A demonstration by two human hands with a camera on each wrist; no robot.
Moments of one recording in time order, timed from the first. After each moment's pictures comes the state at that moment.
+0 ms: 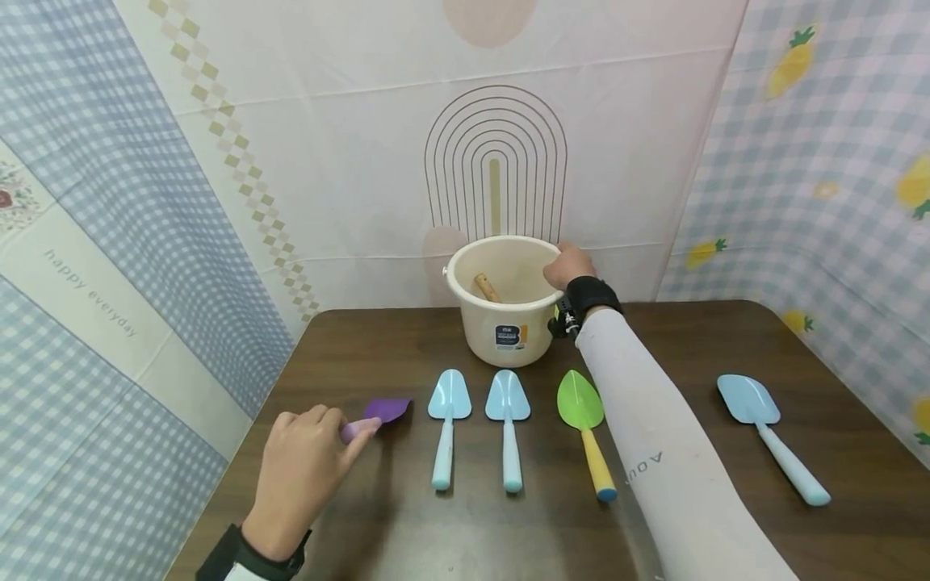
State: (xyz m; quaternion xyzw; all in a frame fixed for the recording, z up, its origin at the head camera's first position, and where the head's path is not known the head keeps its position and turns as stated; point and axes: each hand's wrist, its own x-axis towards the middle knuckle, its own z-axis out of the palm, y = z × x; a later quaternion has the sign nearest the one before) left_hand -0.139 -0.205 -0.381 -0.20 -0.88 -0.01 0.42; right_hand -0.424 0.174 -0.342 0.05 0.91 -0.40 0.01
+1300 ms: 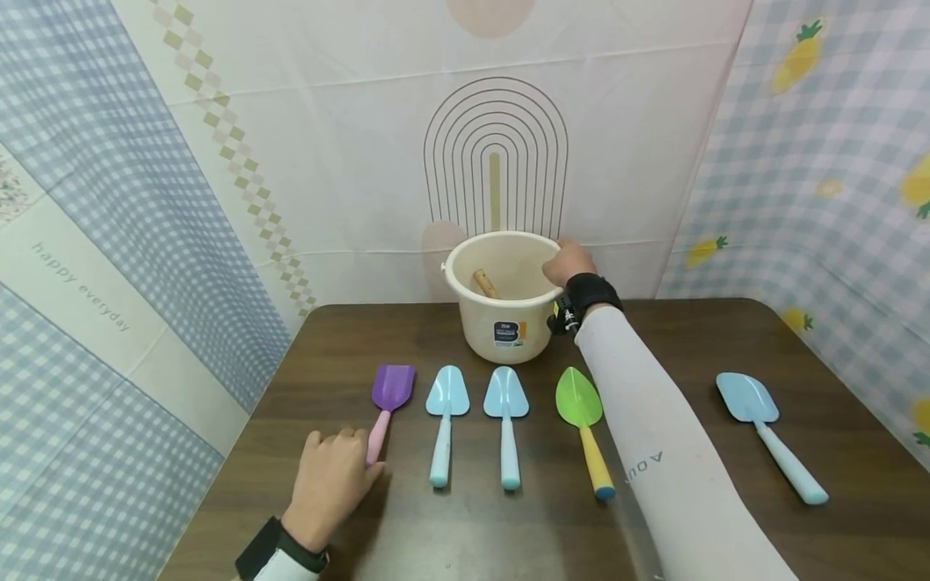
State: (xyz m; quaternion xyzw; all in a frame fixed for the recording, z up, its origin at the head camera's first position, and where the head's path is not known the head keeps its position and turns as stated) left_hand -0.149 -0.196 -0.439 -0.13 -0.97 0.04 0.20; right_hand -0.418 0.171 -0.339 0.05 0.91 -0.41 0.01
